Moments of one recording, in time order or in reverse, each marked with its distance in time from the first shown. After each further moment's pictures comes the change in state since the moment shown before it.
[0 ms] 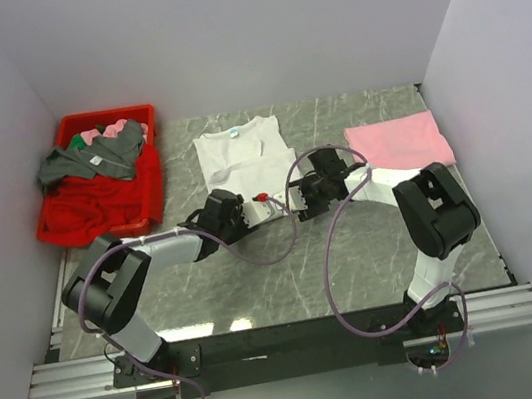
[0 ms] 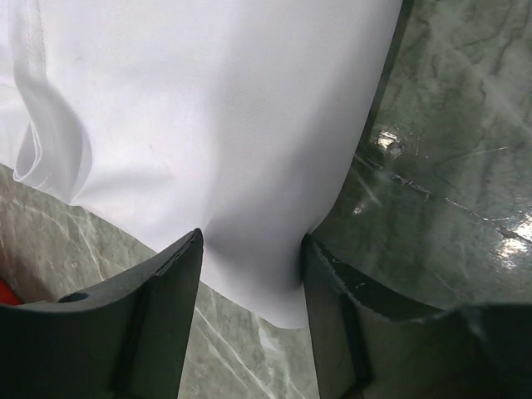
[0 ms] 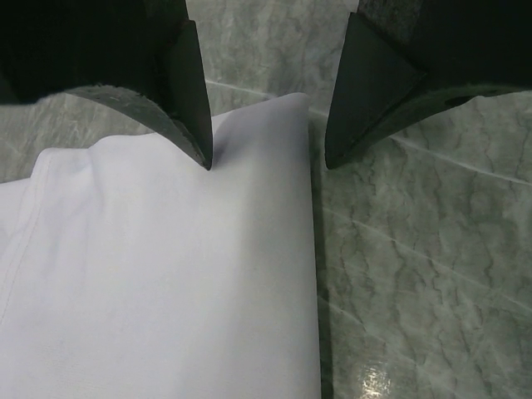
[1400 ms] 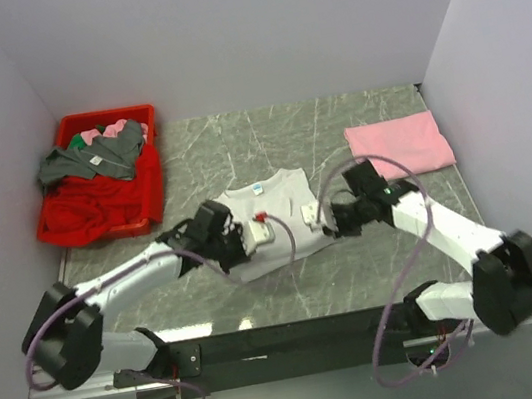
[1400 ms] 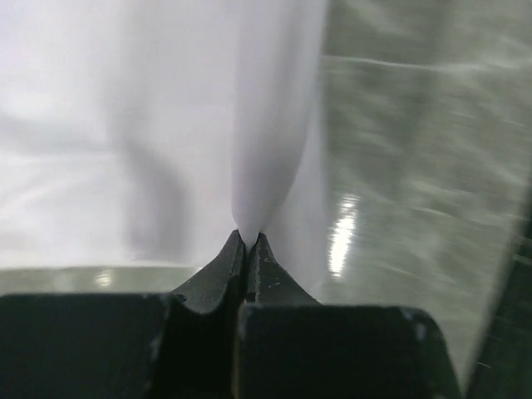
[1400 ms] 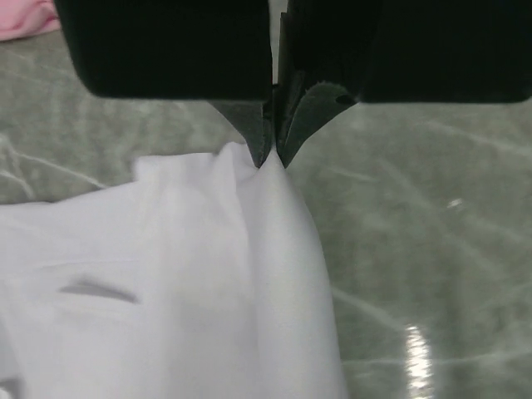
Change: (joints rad) left arm -0.117 -0.353 -0.043 -0.475 0.451 -0.158; right arm -0.025 -0.579 -0.252 -0.438 -0.162 0.220
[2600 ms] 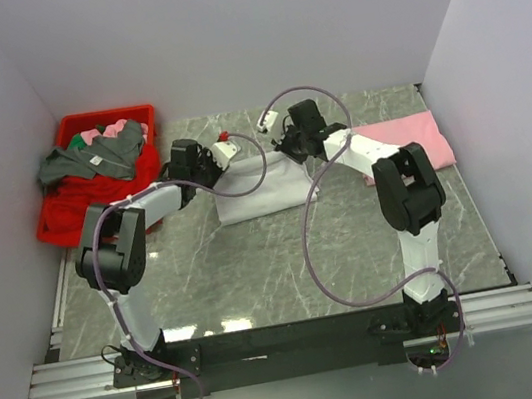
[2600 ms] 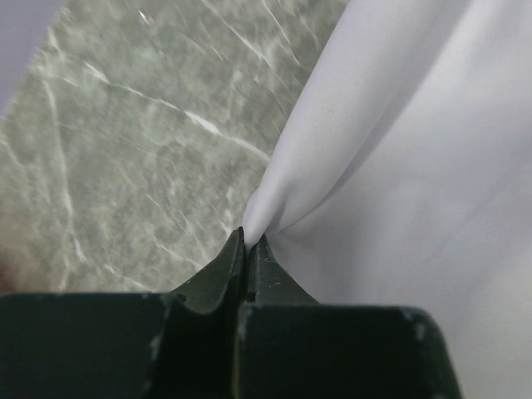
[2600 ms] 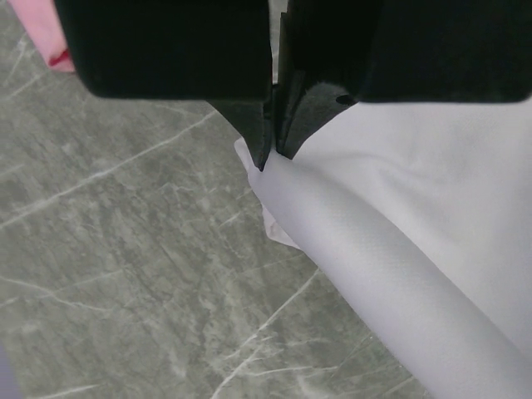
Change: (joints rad) left arm 0.430 0.600 0.447 0.468 -0.099 0.059; right arm 0.000 0.855 0.792 0.409 0.390 0.579
